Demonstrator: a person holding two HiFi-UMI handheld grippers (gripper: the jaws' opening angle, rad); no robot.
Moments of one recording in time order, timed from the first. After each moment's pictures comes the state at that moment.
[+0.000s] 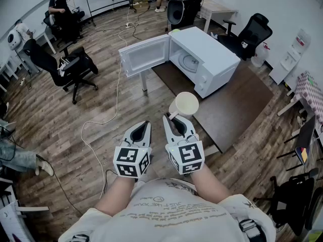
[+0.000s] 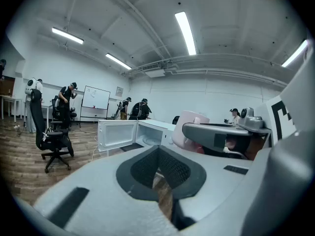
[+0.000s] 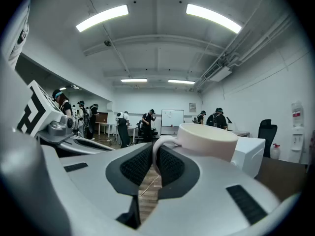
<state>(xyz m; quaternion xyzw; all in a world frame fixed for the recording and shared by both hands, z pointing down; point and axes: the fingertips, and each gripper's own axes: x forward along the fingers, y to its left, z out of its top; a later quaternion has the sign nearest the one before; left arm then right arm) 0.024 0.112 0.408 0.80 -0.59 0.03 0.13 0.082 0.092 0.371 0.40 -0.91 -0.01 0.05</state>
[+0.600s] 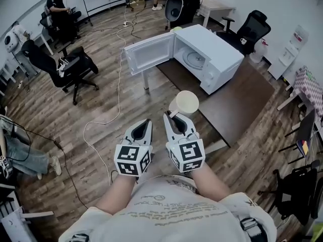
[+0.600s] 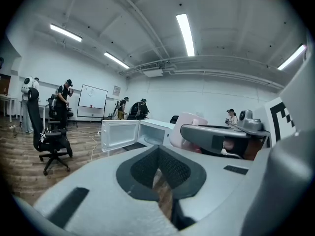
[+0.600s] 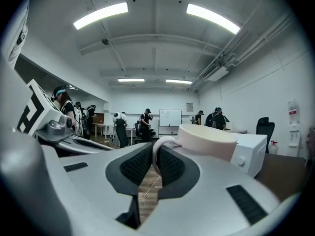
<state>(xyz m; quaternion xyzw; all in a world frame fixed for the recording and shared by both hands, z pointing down) -0.032 0.123 0.411 0.81 -0.57 0.03 0.13 0.024 0.104 0.377 0.42 -0.91 0.00 0.04</state>
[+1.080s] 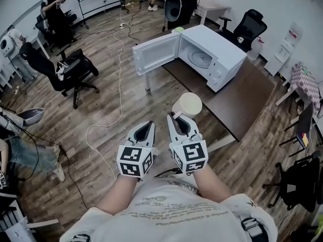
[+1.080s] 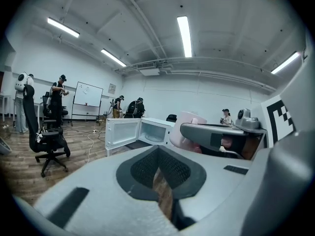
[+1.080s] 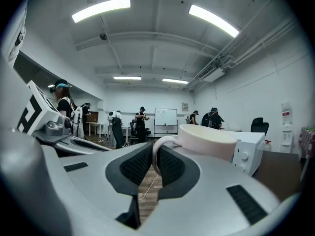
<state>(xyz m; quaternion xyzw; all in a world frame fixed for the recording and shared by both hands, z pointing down) -0.095 0.142 0.420 0.83 -0.54 0.04 0.13 -0.035 0.124 0.384 0.46 -0.89 0.00 0.05</state>
